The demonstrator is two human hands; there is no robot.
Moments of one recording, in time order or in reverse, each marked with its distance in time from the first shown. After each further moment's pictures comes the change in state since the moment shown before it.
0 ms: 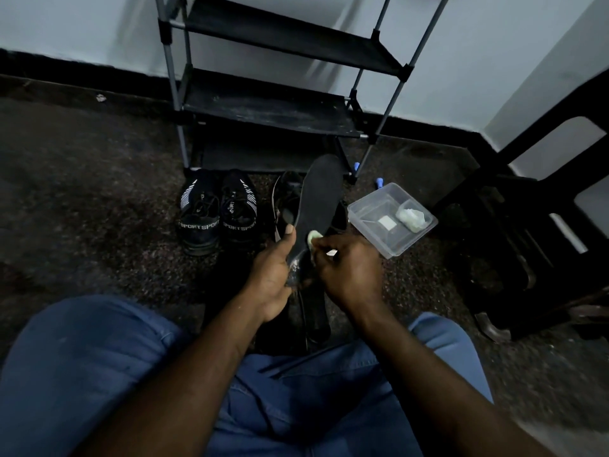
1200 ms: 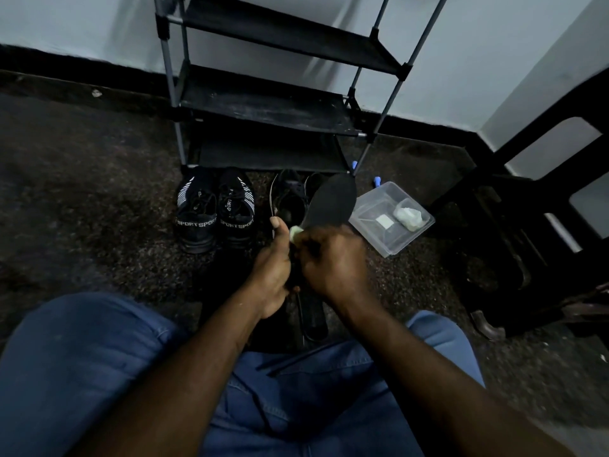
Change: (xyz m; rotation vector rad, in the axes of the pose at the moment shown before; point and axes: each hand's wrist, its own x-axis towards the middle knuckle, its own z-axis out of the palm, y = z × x) left_hand 0.000 -0.002 0.000 0.140 -0.024 0.048; right_hand 0.005 -0.021 0.002 -0.147 -0.050 -0.179
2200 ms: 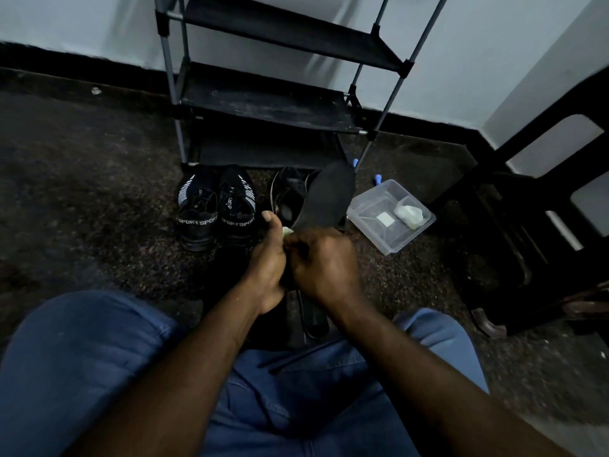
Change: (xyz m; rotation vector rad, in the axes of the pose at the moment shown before) left_hand 0.014 -0.002 -0.009 -0.040 0.015 -0.012; right_hand -0.002 -0.019 0.000 0.048 -0.003 -0.083
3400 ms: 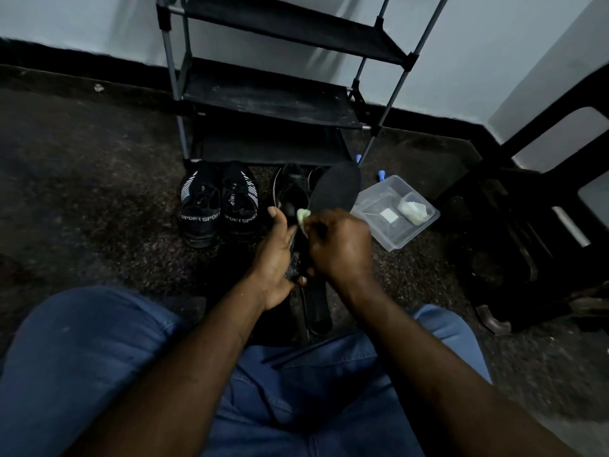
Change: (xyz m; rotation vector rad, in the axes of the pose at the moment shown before) left_hand -0.001 0.001 0.000 -0.035 -0.158 -0.031; right_hand 0.017 0.021 0.001 0.030 0.117 0.123
